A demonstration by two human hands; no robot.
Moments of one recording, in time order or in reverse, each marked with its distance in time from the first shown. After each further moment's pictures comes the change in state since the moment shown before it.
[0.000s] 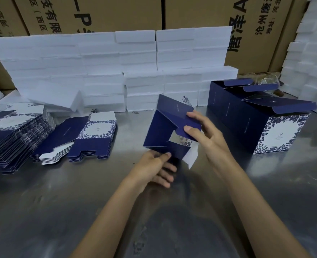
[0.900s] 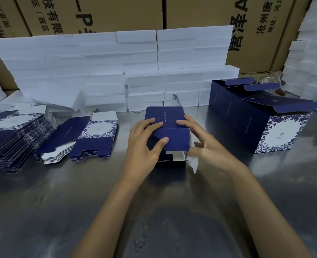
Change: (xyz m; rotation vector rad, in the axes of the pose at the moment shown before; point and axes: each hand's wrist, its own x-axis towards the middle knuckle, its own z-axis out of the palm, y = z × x) left_hand 0.004 0.004 -0.019 0.517 0.506 0.850; right_hand 0.005 0.005 -0.013 -0.368 -0.398 0.015
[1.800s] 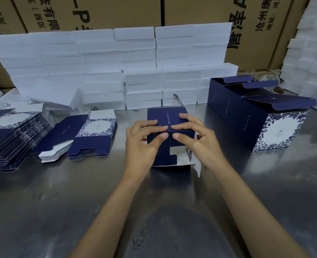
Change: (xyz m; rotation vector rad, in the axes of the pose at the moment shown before) left_hand -0.001 0.026 0.000 -0.247 0.112 -0.112; right_hand 0.003 -0.011 0.026 0.156 0.368 -0.066
